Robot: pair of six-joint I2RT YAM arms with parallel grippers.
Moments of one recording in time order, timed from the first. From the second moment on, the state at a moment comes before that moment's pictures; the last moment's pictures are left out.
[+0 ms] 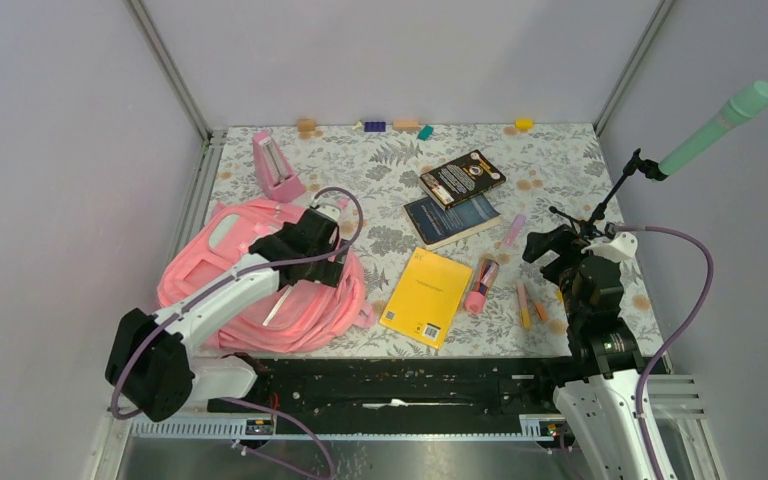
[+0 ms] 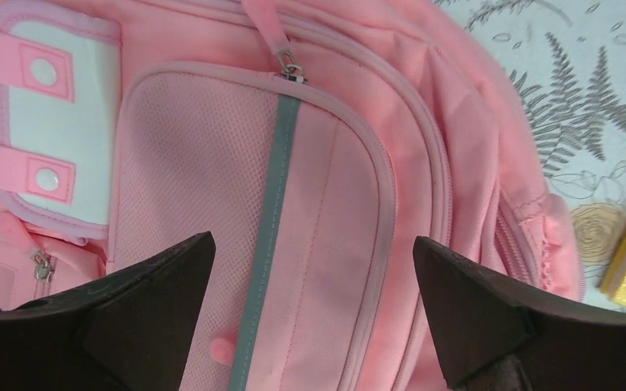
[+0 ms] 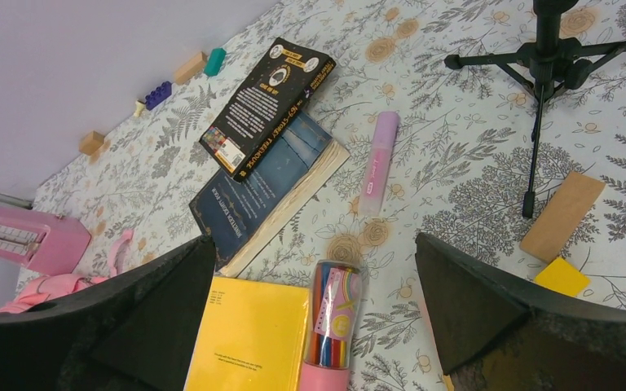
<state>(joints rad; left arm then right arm) -0.58 1.23 0.87 -0.65 -0.31 -0.20 0.14 0.43 0.56 -0.40 0.24 0.60</state>
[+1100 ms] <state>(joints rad) -0.66 0.99 0.83 -0.66 -0.44 -0.14 0.14 0.58 0.61 -0.42 0.03 0.54</state>
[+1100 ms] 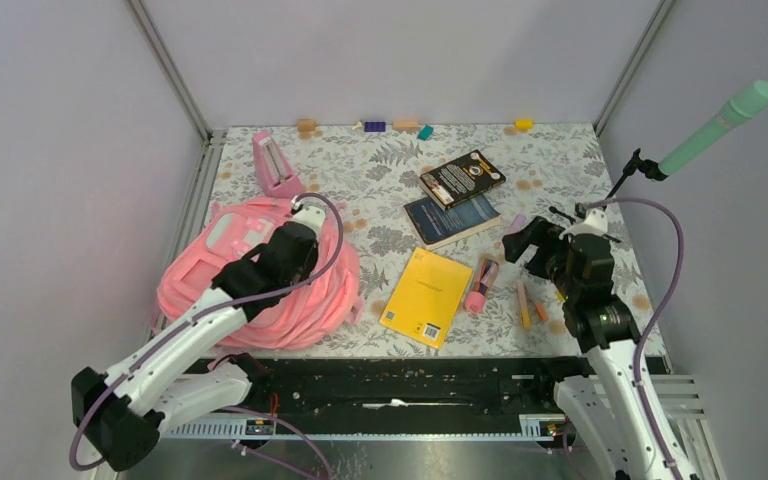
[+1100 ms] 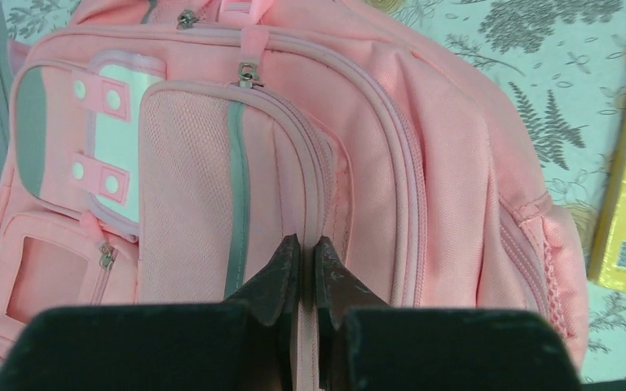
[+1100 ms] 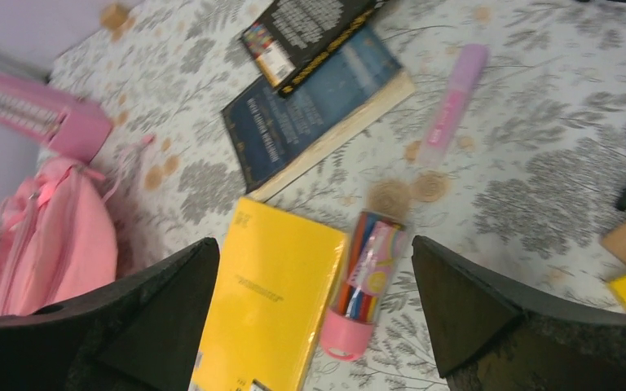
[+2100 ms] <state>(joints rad) -0.78 1.04 0.88 -0.50 0.11 -0.05 0.37 0.72 0.66 -0.41 -0.39 0.56</state>
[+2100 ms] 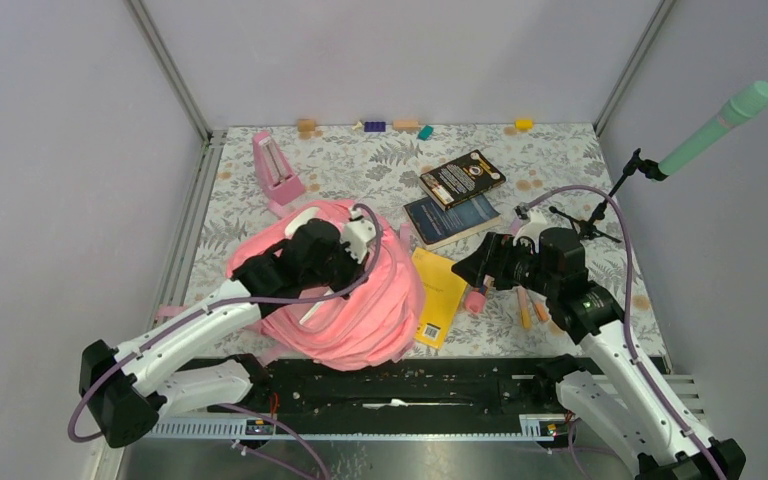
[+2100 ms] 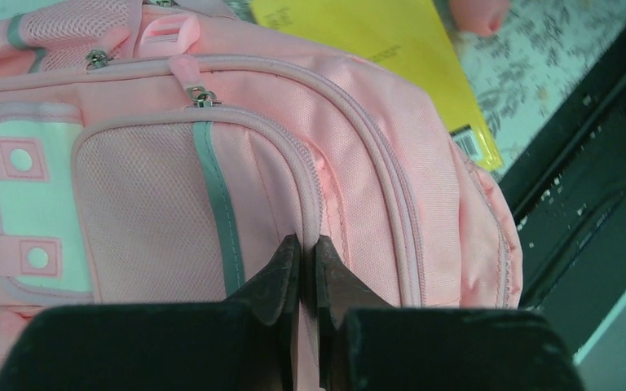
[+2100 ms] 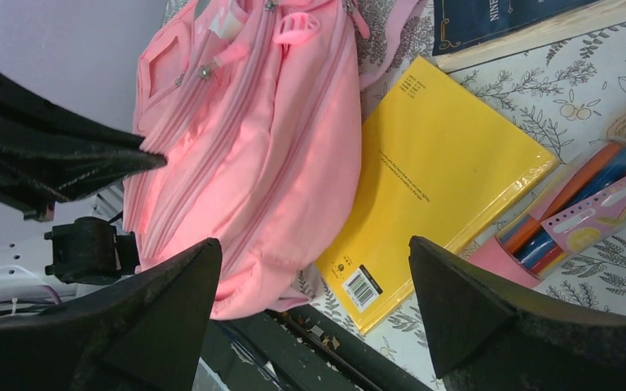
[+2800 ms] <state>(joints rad) -0.97 1.06 0.88 -0.60 0.05 0.02 0.53 0.91 0.64 -0.24 -0.34 0.52</state>
